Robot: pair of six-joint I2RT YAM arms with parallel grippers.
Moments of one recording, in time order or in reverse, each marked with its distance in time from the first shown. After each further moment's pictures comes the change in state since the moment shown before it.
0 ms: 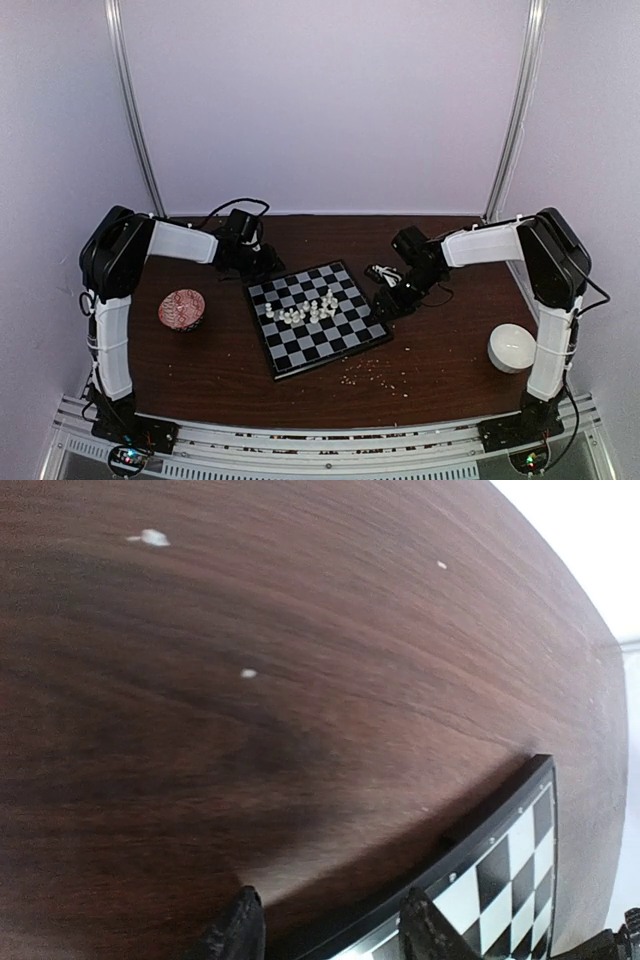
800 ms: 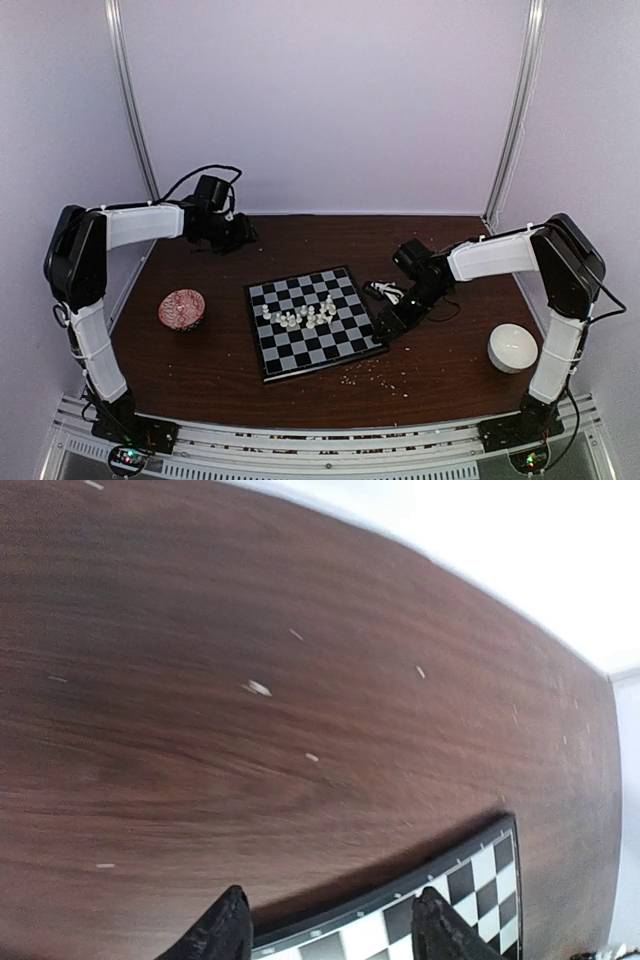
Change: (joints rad) left arm 0.090 -0.205 0.054 -0.225 -0.047 0.138; right arm 0.066 -0.109 -0.157 0.024 -0.003 -0.101
